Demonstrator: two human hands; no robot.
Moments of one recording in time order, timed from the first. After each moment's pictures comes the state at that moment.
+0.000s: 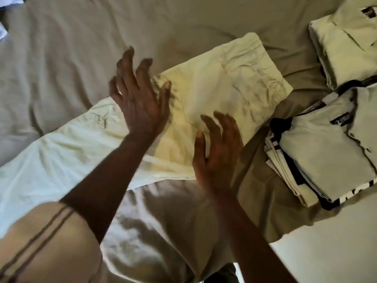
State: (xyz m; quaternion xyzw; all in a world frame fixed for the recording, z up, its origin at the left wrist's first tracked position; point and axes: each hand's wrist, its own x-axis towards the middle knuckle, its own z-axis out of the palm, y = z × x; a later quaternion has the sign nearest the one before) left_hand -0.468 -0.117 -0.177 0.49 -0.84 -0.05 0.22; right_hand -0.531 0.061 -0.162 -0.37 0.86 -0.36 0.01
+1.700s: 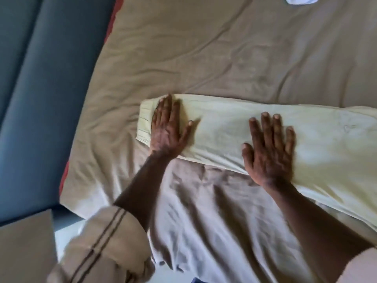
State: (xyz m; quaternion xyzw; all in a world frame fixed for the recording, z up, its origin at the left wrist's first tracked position) left_hand 0.057 -0.104 -0.209 0.71 -0.69 -0.09 0.08; right_hand -0.238 -0.060 -0.234 -0.75 0.65 -0.06 0.03
